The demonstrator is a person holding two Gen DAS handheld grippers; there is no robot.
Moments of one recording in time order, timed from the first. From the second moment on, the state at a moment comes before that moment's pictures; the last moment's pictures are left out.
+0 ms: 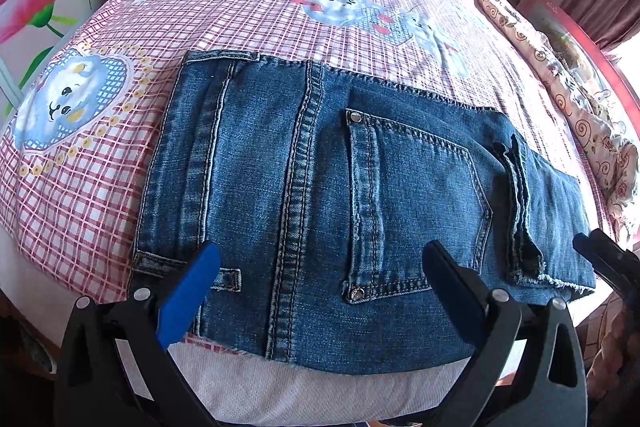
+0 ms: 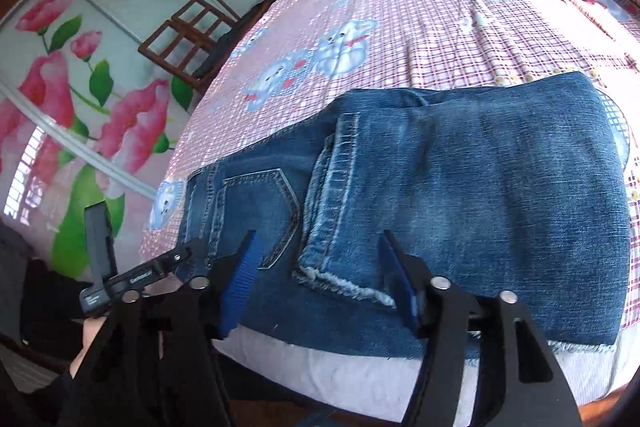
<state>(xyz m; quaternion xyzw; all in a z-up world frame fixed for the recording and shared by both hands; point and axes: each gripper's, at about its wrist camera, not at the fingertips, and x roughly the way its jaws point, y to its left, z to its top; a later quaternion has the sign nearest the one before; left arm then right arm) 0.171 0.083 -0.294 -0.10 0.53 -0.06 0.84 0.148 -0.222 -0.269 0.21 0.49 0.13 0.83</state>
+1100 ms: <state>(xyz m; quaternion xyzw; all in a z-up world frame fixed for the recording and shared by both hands) 0.114 0.222 -0.346 -0.59 0.40 -0.08 0.69 0.115 -0.094 -0.283 0.11 0.51 0.23 0.82</state>
